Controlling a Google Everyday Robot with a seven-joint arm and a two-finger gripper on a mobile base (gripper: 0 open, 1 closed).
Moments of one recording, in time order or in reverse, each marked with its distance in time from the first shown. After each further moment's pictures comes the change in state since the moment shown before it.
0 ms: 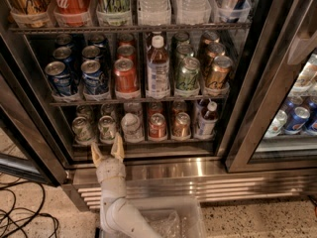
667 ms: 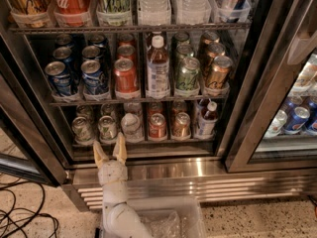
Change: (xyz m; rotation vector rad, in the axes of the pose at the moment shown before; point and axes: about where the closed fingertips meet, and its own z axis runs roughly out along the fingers) arm -0.017 -0.016 -0.012 0.081 -0.102 -0.071
